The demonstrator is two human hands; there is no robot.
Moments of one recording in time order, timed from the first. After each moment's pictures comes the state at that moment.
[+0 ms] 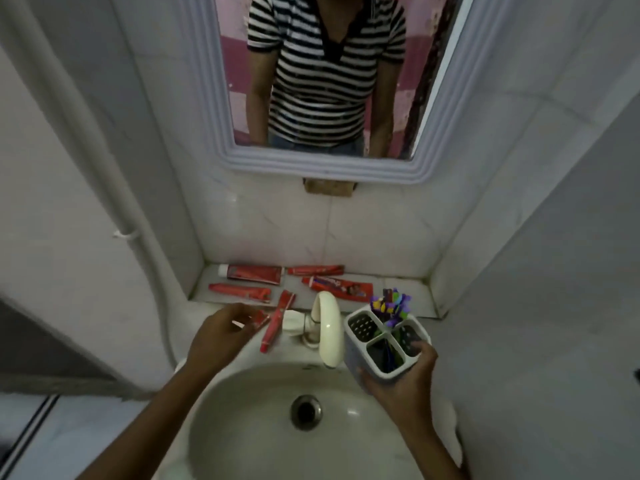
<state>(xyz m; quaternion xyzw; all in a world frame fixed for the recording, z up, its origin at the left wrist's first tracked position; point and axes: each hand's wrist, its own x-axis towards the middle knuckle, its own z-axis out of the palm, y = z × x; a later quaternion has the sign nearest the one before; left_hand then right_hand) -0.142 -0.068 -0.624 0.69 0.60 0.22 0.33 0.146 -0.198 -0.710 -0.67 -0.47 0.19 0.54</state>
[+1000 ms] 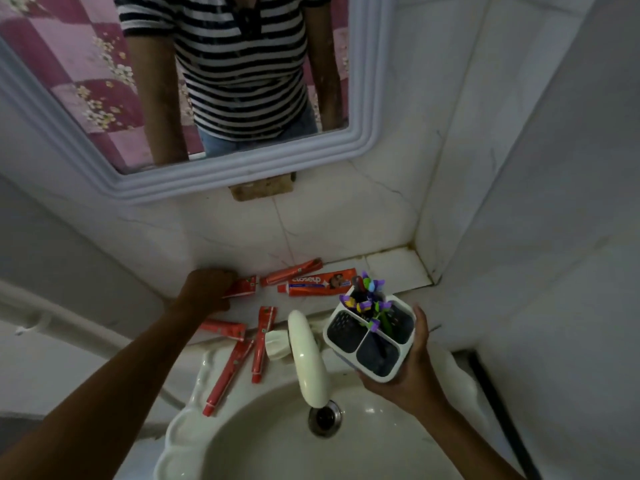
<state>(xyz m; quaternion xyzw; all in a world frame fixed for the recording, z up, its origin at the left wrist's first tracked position) -0.092 0.123 -0.639 0.89 0.41 -0.21 -0.08 0.168 -0.180 -0.759 -0.61 -0.46 0.29 0.57</state>
